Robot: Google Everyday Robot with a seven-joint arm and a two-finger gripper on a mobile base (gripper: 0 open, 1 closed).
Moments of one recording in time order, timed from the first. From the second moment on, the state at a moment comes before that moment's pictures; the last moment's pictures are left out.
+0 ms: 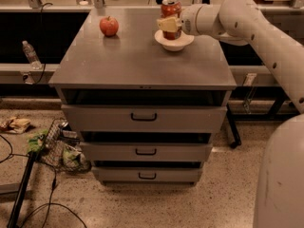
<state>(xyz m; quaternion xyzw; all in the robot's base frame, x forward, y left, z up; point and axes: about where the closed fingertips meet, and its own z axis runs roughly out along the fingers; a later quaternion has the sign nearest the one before) 0.830 -0.062 0.938 -0.33 0.72 0.19 0.59</state>
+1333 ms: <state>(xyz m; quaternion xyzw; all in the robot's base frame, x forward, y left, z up) 0.879 -0.089 0.882 -0.34 0.70 0.17 0.60</state>
